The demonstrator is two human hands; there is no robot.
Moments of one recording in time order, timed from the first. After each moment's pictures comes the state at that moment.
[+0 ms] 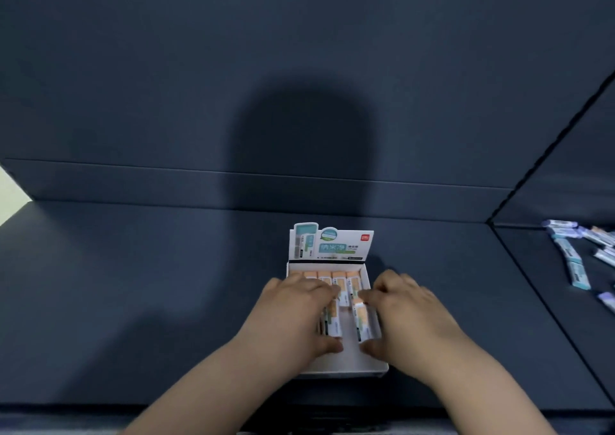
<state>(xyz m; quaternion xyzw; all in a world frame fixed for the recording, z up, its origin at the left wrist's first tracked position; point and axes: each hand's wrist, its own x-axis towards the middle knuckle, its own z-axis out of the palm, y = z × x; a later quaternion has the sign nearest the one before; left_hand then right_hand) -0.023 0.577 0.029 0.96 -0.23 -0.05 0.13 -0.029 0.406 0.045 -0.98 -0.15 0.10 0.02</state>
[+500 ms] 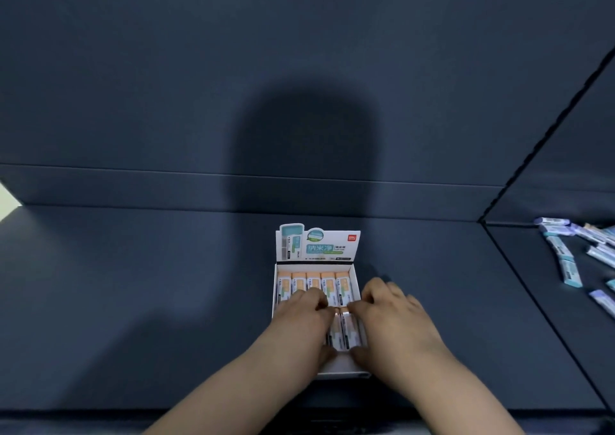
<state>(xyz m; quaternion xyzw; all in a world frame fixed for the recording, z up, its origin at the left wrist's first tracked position) -0.026 0.551 0.005 0.96 -0.24 -0.10 0.13 -0.034 0.407 0.035 -0.99 -0.13 0.11 0.01</state>
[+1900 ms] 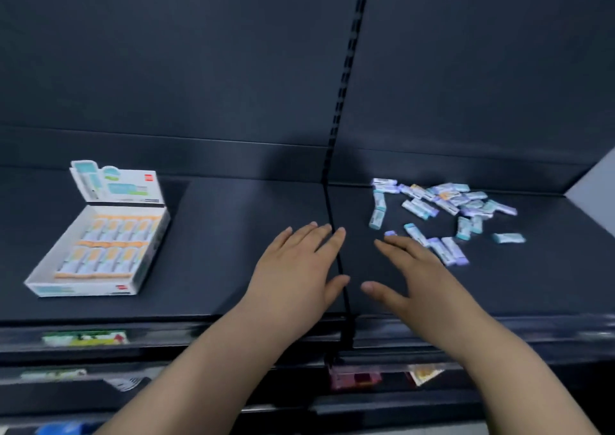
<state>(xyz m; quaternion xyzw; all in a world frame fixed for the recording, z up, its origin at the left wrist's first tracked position) -0.101 0.265 0.048 0.96 -0.25 0.08 0.12 -0.125 0.081 0.060 -0.98 -0.05 0.01 0.21</state>
